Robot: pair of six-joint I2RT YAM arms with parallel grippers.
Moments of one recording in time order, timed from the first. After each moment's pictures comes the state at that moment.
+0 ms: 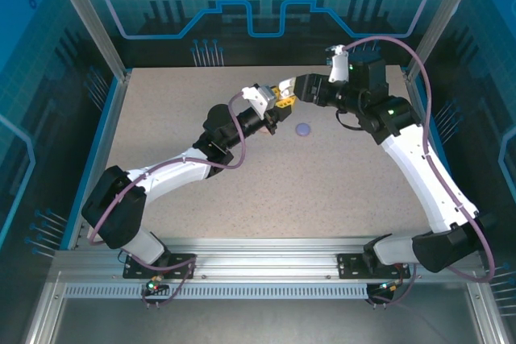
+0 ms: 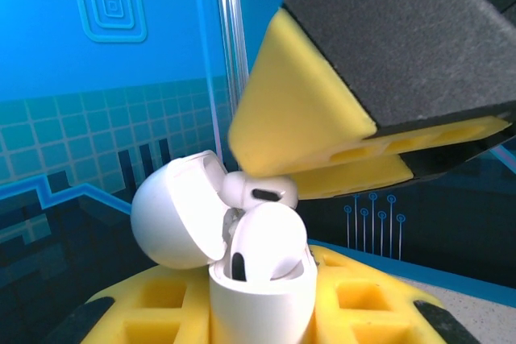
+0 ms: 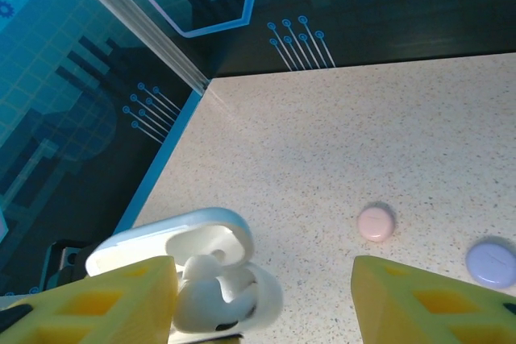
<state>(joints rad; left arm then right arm) -0.66 1.56 1.02 0.79 0.25 0.04 0.39 1.34 1.55 -0.64 -0.27 0.46</state>
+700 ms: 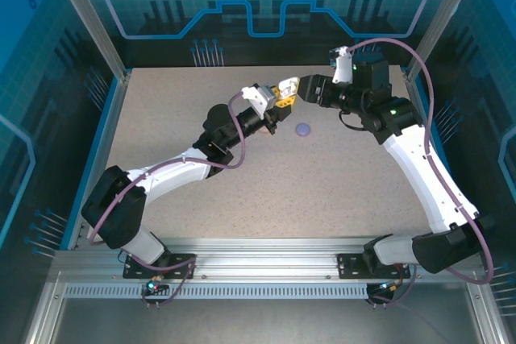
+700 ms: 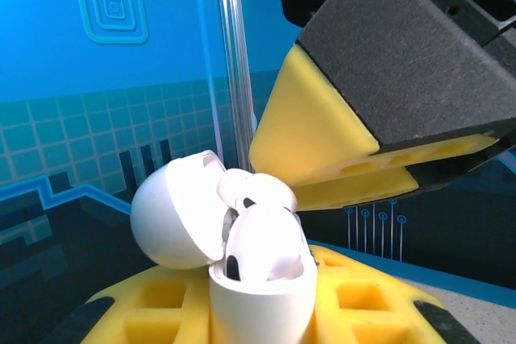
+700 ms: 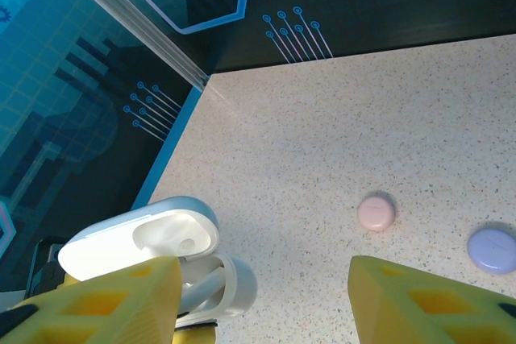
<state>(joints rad) -0.66 1.56 1.02 0.80 0.25 0.04 0.36 1.34 1.53 -0.64 -0.31 0.49</state>
